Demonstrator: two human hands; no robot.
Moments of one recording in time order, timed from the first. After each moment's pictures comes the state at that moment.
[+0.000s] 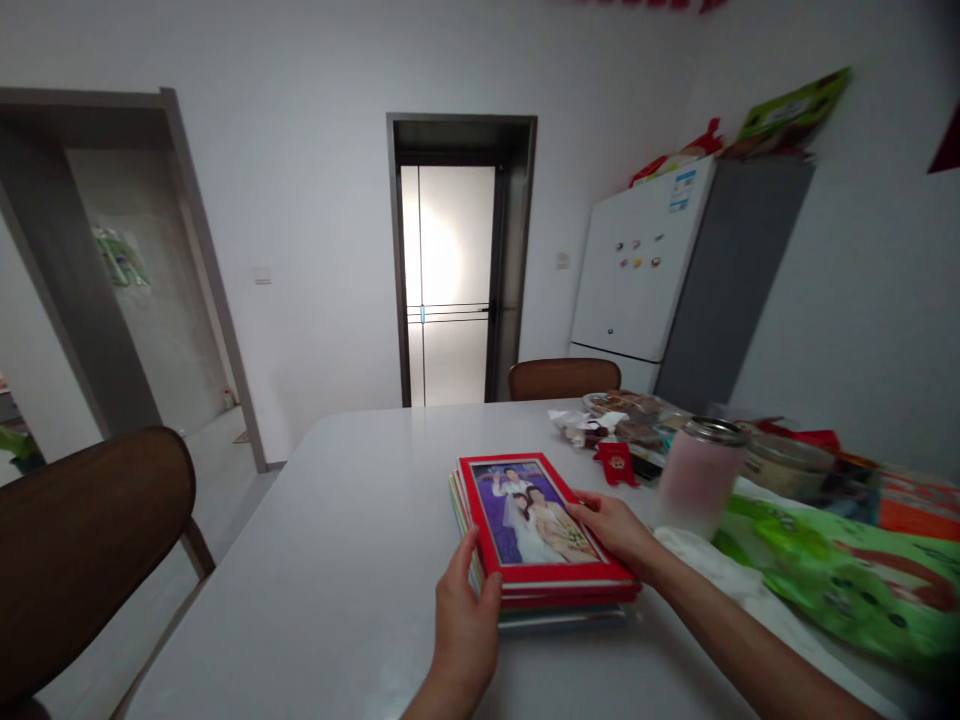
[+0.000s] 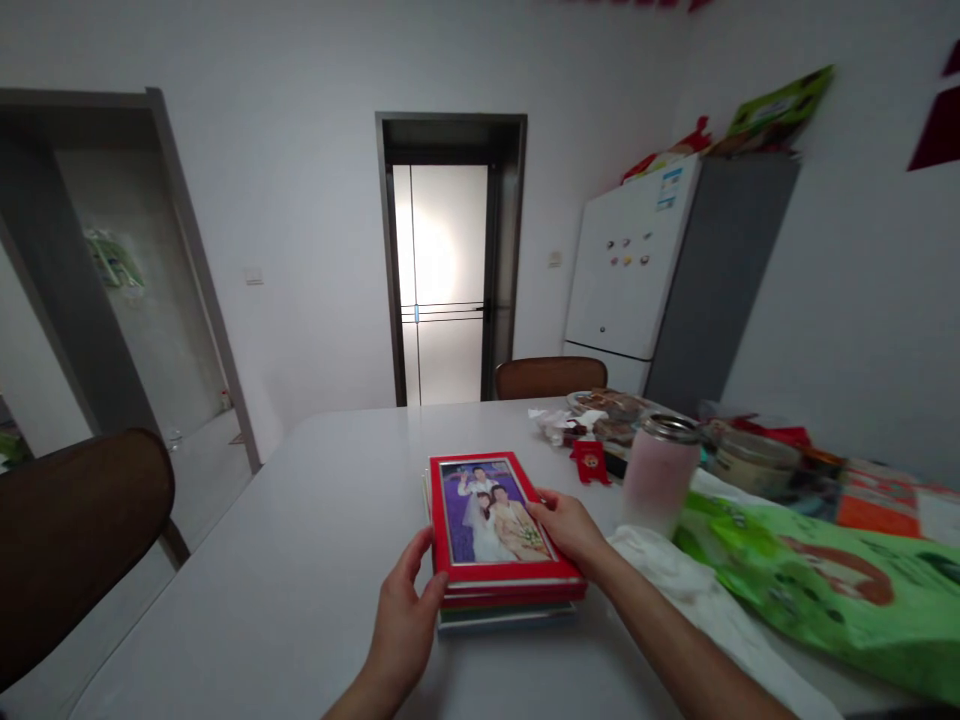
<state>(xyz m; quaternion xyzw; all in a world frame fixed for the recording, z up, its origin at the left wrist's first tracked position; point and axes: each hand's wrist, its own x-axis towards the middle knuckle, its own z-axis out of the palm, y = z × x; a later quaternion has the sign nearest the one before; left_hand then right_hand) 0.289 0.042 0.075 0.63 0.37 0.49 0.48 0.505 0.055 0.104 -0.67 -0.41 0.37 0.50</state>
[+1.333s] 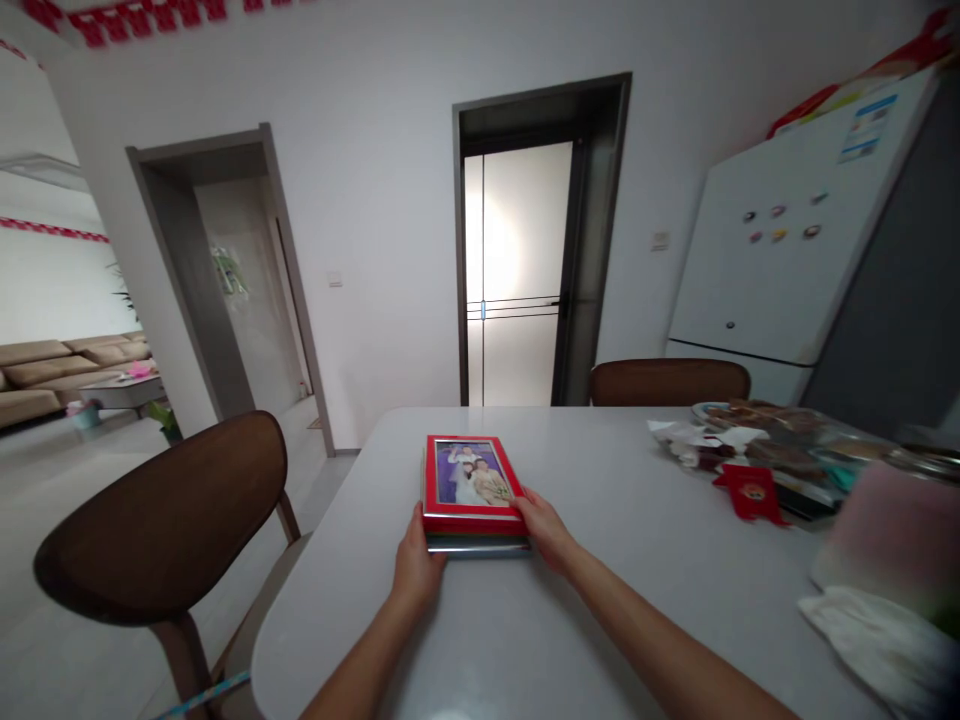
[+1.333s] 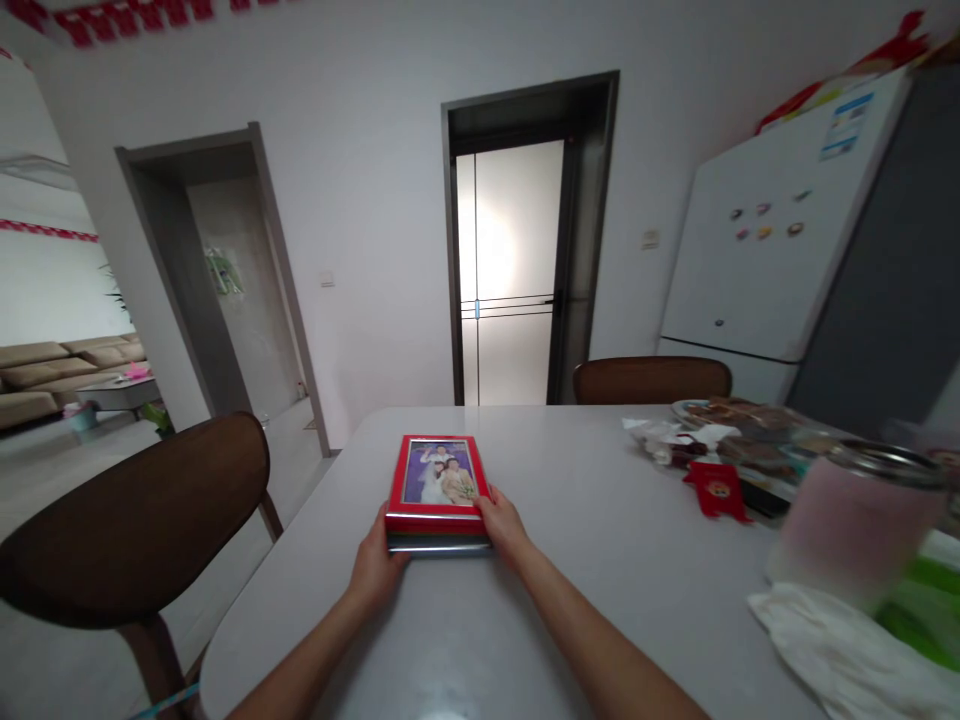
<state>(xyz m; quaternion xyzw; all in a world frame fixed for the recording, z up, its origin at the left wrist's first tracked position) 0.160 0.129 0.046 0.63 0.55 0.46 0.30 0.353 0.157 0.056 -0.56 -0.51 0.41 0.50</state>
